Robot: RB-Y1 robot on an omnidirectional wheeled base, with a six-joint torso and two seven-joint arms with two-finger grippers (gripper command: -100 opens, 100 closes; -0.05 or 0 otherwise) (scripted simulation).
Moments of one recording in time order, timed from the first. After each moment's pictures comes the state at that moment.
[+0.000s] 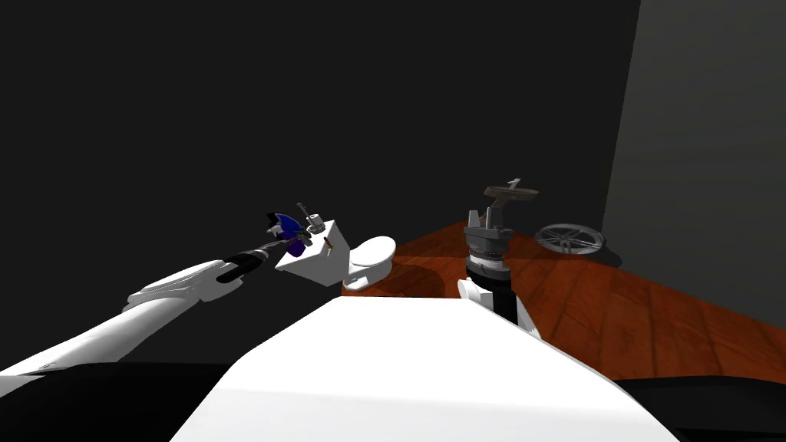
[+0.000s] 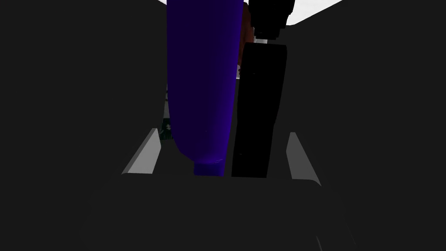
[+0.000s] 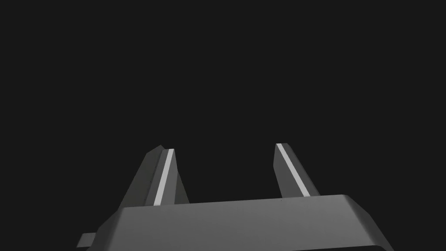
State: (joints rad) left arm 0.20 1.29 0.03 -1.01 -0.30 -0.29 0.09; right arm 0.48 -0.05 -0.04 -2.34 0.06 -0.64 -0.05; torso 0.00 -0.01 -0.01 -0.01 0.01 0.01
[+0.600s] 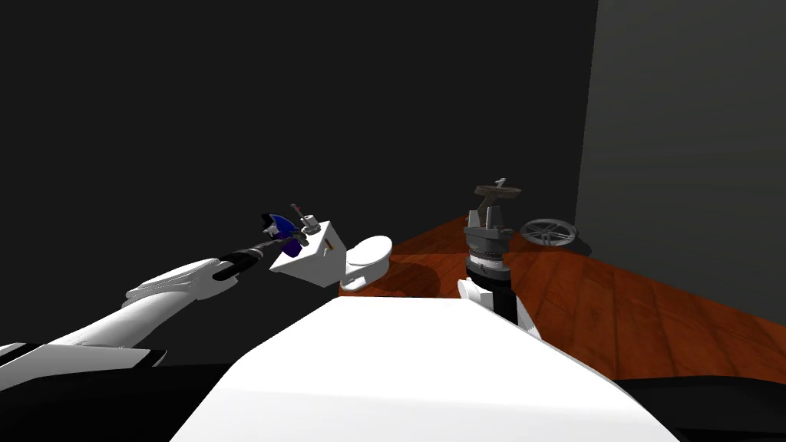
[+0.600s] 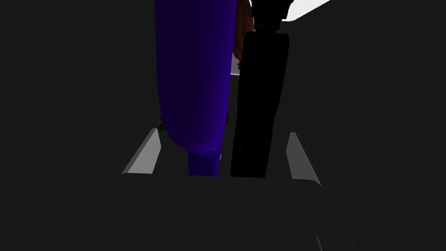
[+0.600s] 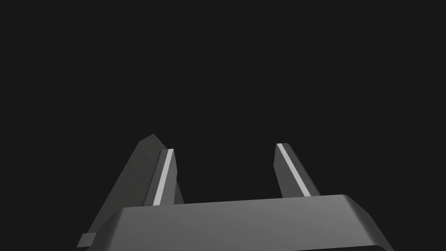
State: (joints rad) left arm 0.07 1.30 -0.05 -0.83 -0.31 -0.34 0.10; right arm 0.48 -0.05 -0.04 -2.34 0.06 -0.64 -0.05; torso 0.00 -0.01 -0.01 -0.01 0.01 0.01
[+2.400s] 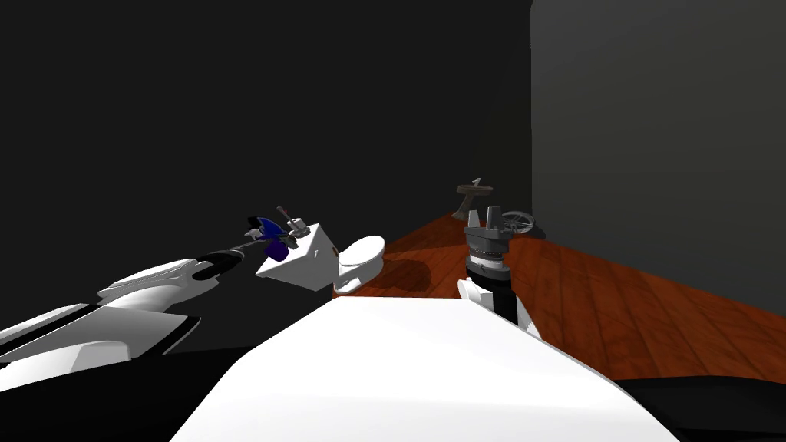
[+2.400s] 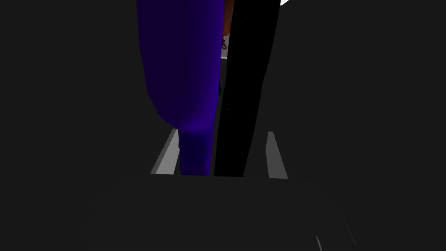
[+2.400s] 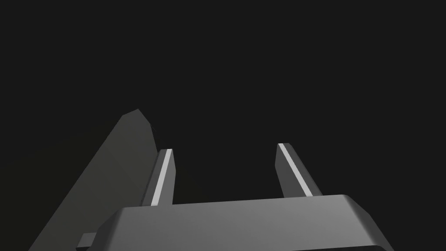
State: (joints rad) left arm -0.17 1.32 -0.19 -0.47 -0.33 -0.42 0.13; right arm 0.48 -0.05 -0.04 -2.34 0.06 -0.64 -0.05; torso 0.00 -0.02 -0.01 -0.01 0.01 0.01
